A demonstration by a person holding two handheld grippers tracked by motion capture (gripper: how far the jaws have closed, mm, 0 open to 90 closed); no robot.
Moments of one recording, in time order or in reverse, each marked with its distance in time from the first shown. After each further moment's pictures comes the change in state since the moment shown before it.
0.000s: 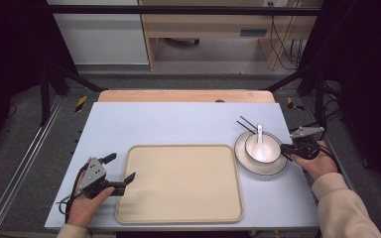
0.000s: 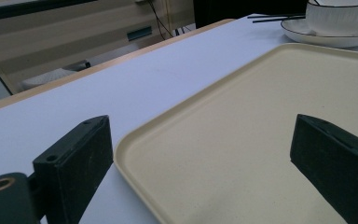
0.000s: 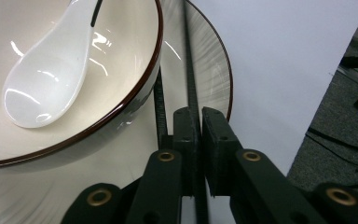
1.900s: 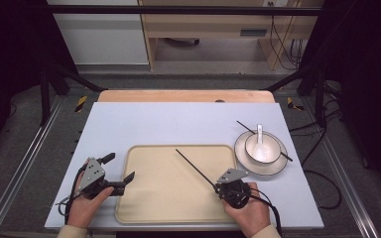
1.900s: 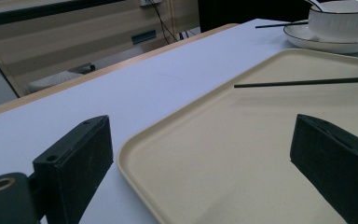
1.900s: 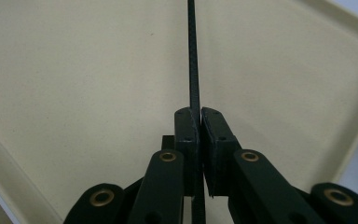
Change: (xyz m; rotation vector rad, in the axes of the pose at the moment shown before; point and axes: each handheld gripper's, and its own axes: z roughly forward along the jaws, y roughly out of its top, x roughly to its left) left arm -0.002 0.003 -0.003 -0.009 0.018 0.000; right arm 0.259 0.032 0.000 -0.004 0.122 -0.051
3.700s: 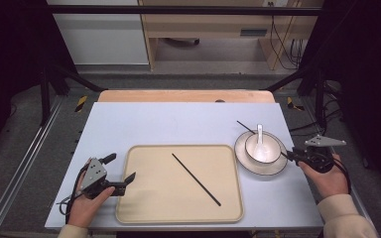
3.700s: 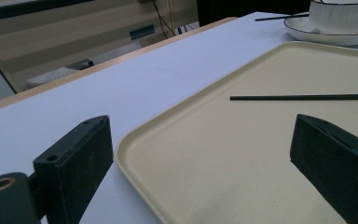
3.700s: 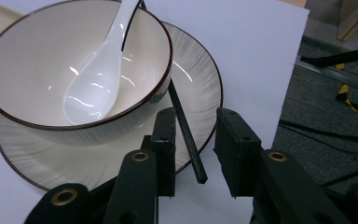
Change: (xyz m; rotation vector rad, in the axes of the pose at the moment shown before) left arm 0.000 -0.003 0.003 0.019 -0.006 0.005; right arm -0.225 -0.064 -0.073 -0.136 -0.200 0.190
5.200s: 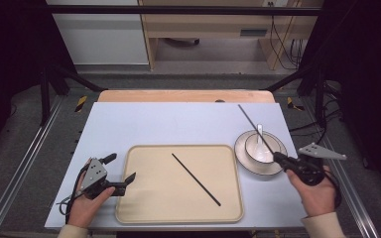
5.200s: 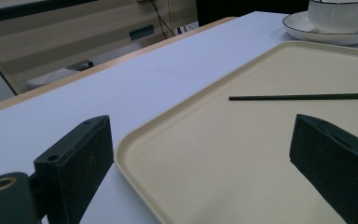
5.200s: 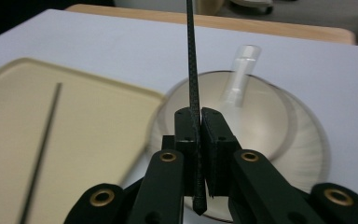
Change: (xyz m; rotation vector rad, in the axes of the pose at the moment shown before) left arm -0.001 0.001 -0.001 0.003 -0.002 0.012; right arm 0.087 0.020 -0.042 -0.179 0.107 0.127
